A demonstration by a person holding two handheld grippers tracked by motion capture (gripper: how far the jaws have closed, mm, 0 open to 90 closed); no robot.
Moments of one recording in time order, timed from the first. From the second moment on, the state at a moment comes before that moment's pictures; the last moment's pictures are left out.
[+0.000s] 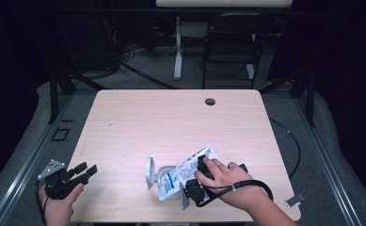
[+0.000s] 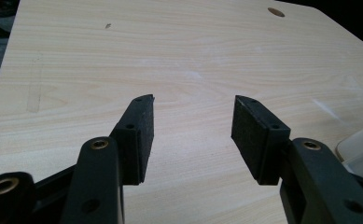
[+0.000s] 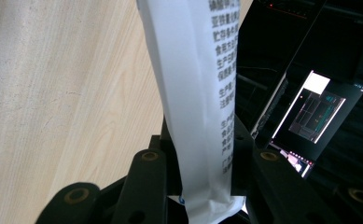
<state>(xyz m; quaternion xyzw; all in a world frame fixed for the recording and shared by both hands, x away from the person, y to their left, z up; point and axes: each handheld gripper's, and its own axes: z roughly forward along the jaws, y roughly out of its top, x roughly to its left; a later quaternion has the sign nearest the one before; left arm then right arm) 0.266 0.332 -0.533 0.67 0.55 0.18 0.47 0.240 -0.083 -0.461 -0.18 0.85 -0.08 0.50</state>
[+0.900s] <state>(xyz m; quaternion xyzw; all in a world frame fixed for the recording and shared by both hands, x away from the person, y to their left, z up) 0.267 0.332 -0.535 0.67 0.55 0.18 0.46 0.239 -0.091 -0.464 -0.13 0.87 -0.03 0.47</state>
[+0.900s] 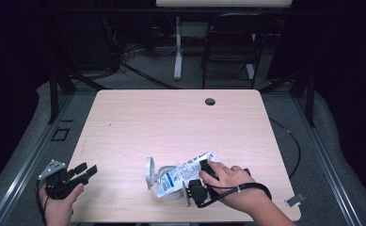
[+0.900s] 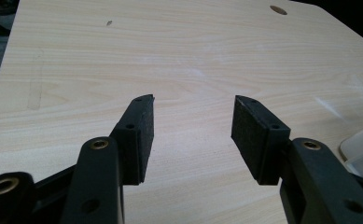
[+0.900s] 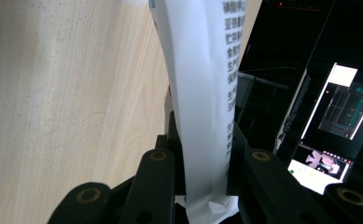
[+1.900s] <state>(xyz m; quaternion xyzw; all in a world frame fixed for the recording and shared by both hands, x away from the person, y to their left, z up) 0.267 0.331 -0.538 0.68 0.55 0.18 0.46 0.238 -0.109 -0.476 -0.05 0.89 0.07 0.44</state>
